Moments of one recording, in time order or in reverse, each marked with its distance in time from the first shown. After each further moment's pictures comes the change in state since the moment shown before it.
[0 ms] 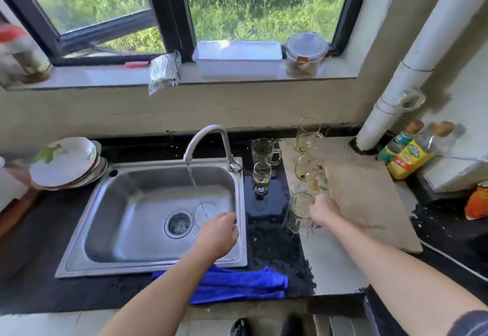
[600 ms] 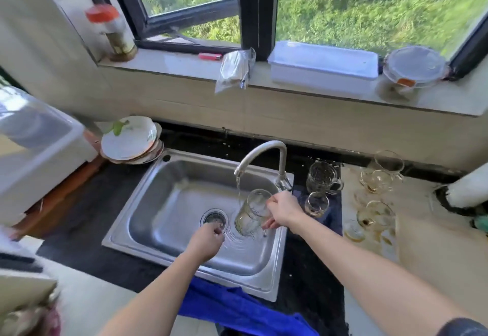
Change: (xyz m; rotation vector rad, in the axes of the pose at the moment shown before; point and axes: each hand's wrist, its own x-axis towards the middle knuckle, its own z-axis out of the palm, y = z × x) left_hand 0.013 -0.114 -0.010 -0.485 -0.040 -0.589; right_hand 0.006 -0.202 0.054 0.266 -0.496 -0.352
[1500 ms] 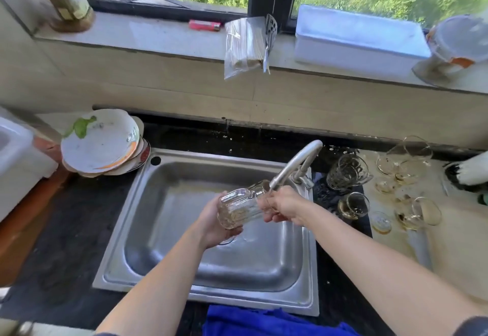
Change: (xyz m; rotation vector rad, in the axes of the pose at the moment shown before) left_hand 0.126 -0.017 -0.054 -1.267 -0.600 -0.289; right_hand 0.076 -0.050 0.053 0.309 -0.055 0.280
